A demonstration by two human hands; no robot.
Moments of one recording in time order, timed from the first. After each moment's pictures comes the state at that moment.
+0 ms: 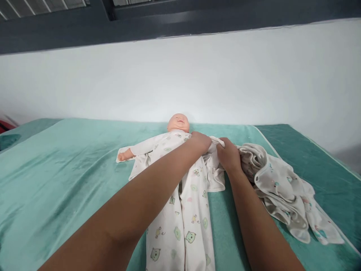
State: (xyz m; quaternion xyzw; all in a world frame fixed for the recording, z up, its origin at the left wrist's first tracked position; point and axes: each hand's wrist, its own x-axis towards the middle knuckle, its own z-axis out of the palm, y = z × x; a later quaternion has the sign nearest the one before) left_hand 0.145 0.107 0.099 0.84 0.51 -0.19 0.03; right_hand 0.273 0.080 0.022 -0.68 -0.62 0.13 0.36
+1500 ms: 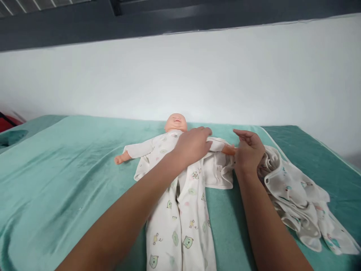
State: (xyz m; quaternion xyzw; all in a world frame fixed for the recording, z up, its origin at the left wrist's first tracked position) left_hand 0.086 0.043 0.118 0.81 0.55 0.18 0.09; right_hand 0.270 0.083 0.033 -0.47 -0.48 0.18 0.72
